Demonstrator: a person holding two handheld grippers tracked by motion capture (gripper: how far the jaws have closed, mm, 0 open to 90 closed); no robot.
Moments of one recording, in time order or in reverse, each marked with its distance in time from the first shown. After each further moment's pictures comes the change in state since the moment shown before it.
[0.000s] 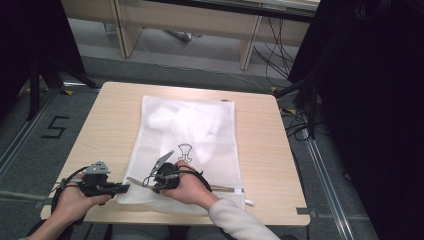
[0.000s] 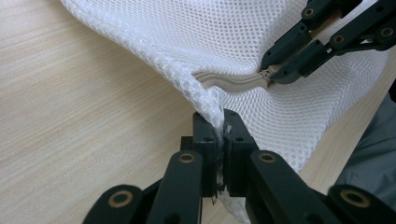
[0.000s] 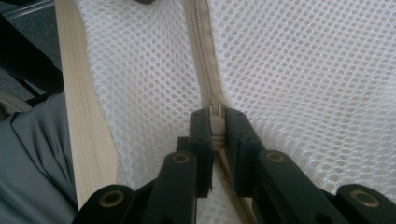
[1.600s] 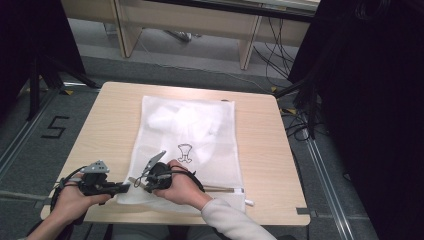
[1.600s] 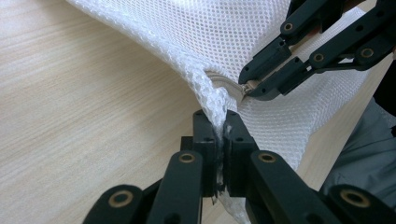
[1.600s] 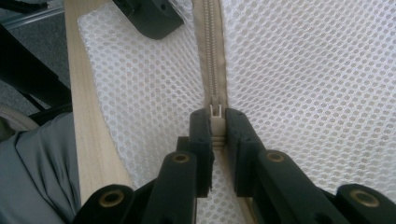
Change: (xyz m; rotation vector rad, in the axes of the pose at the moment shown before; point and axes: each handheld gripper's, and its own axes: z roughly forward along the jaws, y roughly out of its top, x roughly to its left) left arm -0.001 0.002 -0.001 -0.018 -0.024 -0.024; right arm 0.008 0.015 0.009 -0.029 0.004 -0.016
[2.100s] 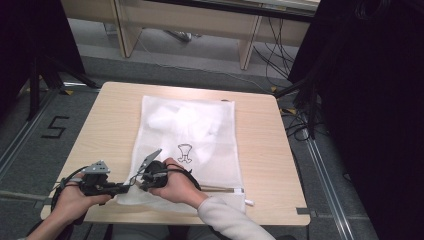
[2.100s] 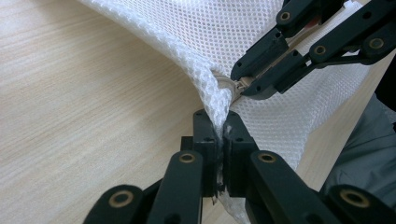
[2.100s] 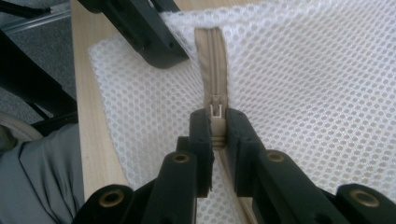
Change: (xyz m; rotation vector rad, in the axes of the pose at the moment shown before) left arm 0.001 0.000 0.001 0.005 -0.007 0.010; right arm 0.002 0.012 0.001 -0.018 -0.001 -0.023
